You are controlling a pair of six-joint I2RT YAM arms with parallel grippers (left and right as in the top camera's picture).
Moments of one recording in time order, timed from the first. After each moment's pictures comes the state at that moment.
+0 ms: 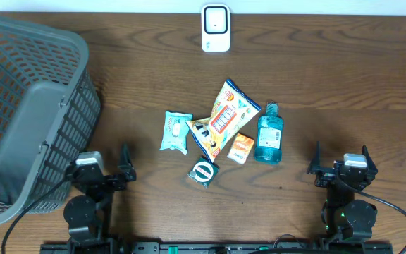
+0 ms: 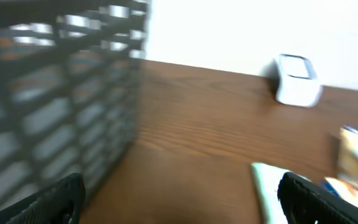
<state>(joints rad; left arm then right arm) 0.11 0.03 0.09 -0.23 0.08 -0.12 -0.04 0.01 0.01 -0.06 0.12 -0.11</state>
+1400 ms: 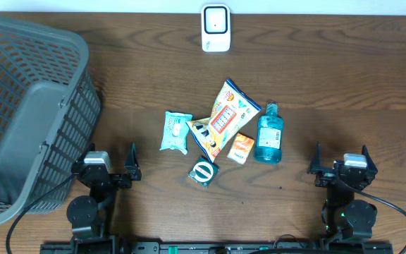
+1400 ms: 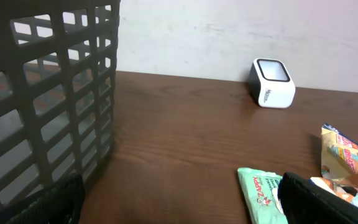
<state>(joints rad) 0.11 0.05 0.01 -0.09 0.17 -0.10 -0.04 0.01 0.01 -0.06 0.12 -0.11</state>
